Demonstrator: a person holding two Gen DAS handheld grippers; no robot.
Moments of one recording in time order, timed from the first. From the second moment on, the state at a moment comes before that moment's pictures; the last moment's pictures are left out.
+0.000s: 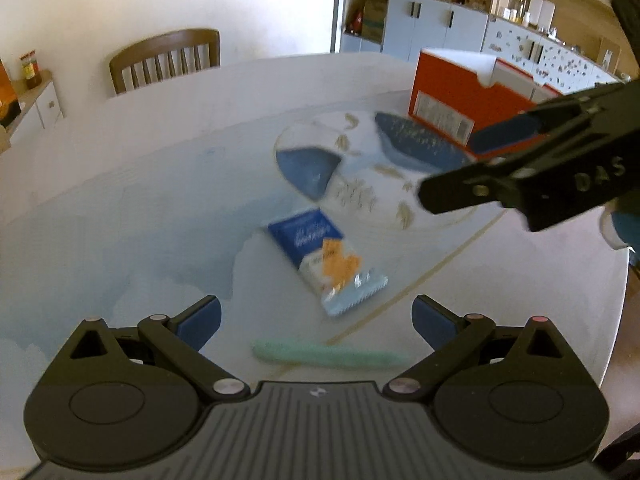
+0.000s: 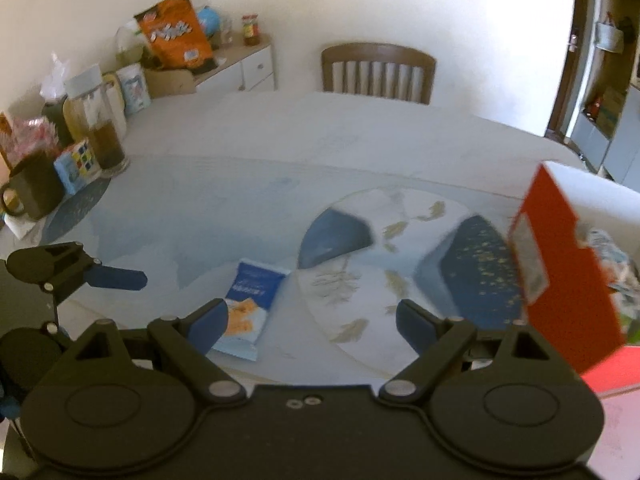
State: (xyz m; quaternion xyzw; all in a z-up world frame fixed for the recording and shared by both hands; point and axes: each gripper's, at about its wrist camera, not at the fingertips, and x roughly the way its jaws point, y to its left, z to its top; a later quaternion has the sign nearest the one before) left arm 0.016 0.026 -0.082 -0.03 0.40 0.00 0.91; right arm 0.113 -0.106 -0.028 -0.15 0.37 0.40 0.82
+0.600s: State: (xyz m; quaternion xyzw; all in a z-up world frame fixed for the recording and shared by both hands) left arm -0.005 0.017 -0.102 -0.03 0.42 0.02 0.91; right arm 0.114 -0.042 -0.083 -0.18 0.41 0.42 0.79
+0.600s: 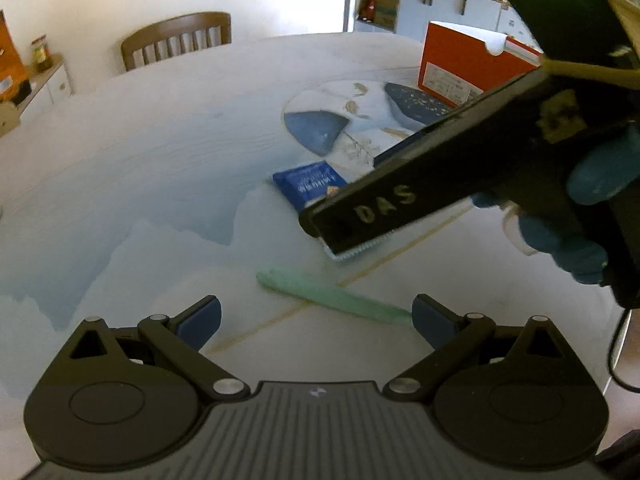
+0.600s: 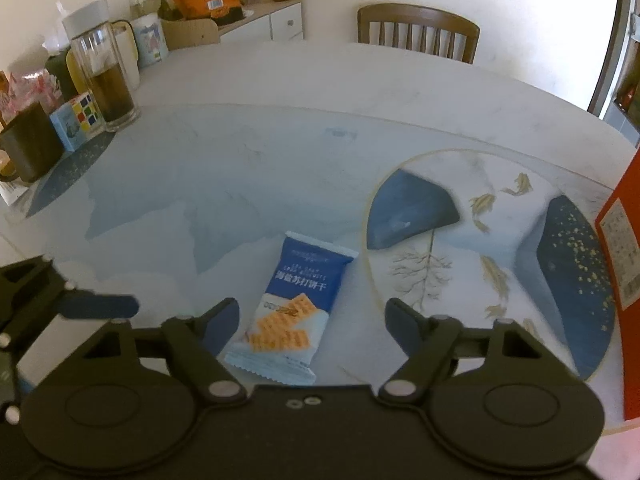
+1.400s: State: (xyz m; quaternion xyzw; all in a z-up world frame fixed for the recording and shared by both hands) left arm 0.031 -0.017 -0.106 0.01 0.41 -0.01 0.91; right arm 0.158 -0.084 -0.090 -0.17 0.41 0.36 0.82
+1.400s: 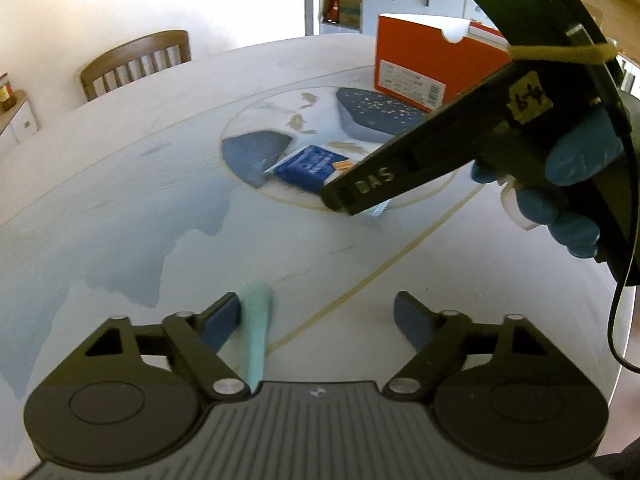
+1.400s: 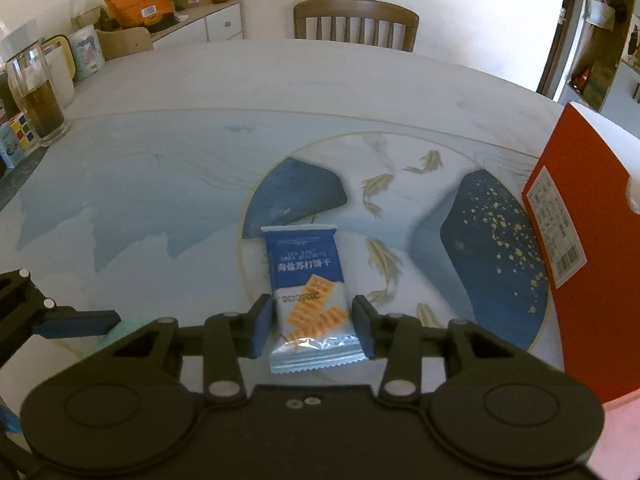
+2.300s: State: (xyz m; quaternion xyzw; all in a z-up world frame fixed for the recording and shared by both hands) left arm 0.017 0.004 -0.099 -0.02 0.39 0.02 0.92; right arm 0.152 -0.095 -0.081 -0.17 0.42 0.38 0.81
